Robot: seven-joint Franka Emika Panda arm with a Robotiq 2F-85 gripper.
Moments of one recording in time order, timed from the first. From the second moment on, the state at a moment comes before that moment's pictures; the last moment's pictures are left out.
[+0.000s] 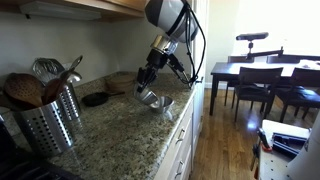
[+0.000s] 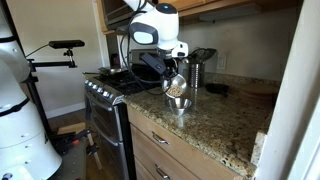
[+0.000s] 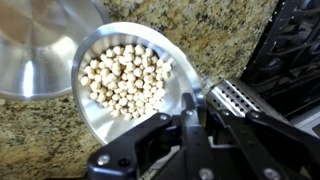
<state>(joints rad) 0.02 0.01 0.00 -2.32 0.95 2.50 -0.88</state>
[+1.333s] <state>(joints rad) 0.02 -0.14 0.00 -2.46 1.21 2.50 -1.15</state>
